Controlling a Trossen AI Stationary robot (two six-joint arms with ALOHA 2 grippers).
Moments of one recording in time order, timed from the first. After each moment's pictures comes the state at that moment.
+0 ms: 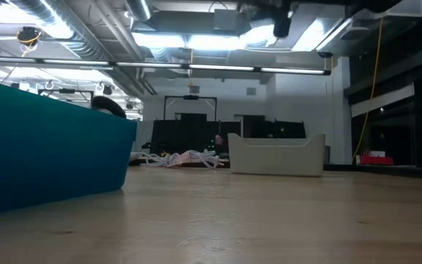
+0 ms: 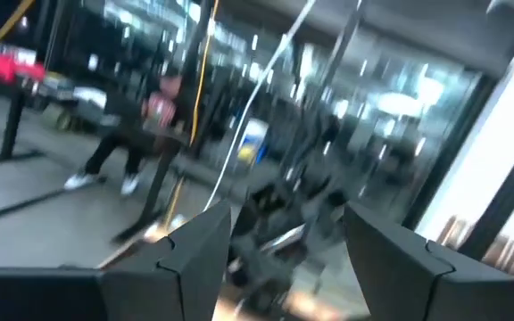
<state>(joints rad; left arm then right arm) 0.36 0.95 1.12 -0.02 0.14 -0.42 -0.14 1.19 0.82 0.51 -0.07 0.97</state>
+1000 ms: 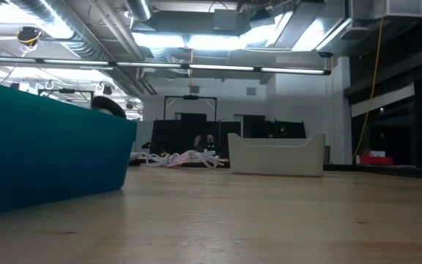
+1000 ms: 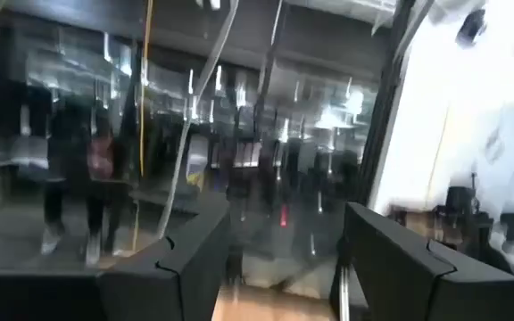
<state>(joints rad) 0.38 0.00 0.85 -0.53 0.30 -0.35 0.10 0.59 0.78 0.05 0.11 0.24</state>
